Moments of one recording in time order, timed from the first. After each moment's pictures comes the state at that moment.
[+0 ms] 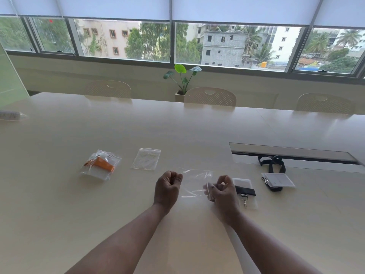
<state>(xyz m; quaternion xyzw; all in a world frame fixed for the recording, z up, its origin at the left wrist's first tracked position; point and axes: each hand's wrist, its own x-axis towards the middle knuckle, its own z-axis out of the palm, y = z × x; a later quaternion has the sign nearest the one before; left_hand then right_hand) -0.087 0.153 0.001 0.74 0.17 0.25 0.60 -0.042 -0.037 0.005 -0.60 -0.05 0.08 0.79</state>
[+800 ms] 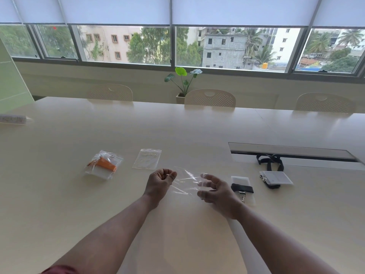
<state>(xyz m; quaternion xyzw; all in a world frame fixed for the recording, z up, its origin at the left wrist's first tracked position) -0.096 0.182 0.019 0.68 0.18 0.15 0.69 -0.042 -0.048 0.020 -0.61 -0.12 0.26 0.74</state>
